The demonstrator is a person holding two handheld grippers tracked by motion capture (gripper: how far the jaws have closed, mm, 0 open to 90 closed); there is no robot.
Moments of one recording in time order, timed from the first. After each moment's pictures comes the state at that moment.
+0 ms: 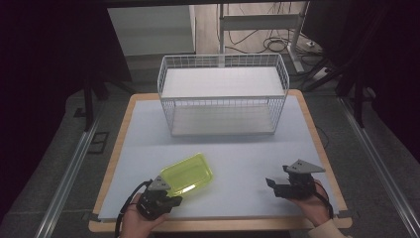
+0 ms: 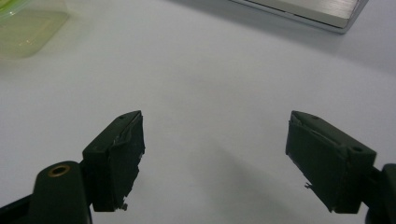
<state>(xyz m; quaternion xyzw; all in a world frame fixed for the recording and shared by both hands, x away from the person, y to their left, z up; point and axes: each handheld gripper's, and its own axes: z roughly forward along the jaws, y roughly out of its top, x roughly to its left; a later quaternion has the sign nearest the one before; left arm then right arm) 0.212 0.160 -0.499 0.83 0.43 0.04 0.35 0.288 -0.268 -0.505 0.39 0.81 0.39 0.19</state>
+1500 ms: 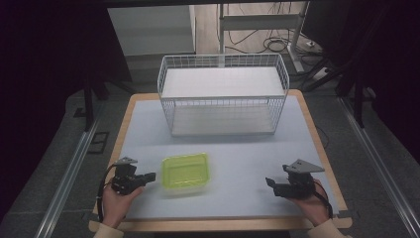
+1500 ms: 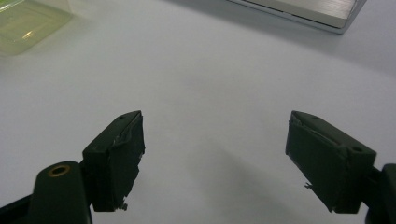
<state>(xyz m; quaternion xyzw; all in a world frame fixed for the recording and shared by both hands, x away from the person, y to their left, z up) 0.267 0.244 -0.517 0.74 0.56 0.04 0.38 0.289 -0.268 -0.506 0.39 0.81 0.39 0.20</state>
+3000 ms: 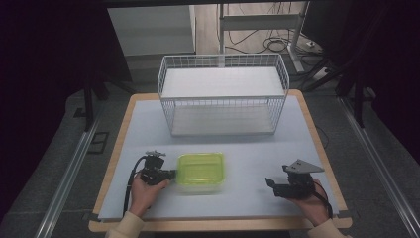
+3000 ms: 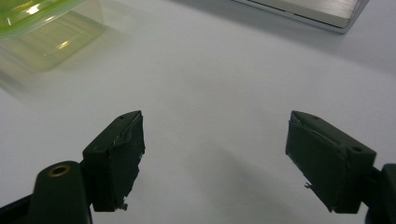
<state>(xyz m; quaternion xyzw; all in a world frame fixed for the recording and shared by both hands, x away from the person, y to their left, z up) 0.307 0.179 -0.530 0.76 0.54 -0.02 0.38 0.289 -0.267 -0.506 0.39 0.81 0.39 0.20</state>
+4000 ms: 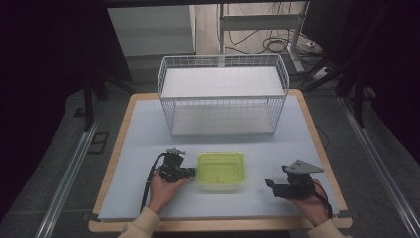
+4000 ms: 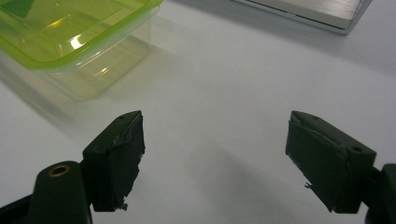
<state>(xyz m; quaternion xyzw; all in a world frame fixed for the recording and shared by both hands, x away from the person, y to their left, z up) 0.317 0.135 -0.524 0.77 0.51 -0.02 0.39 0.288 -0.266 -0.506 0.39 0.81 0.39 0.20</state>
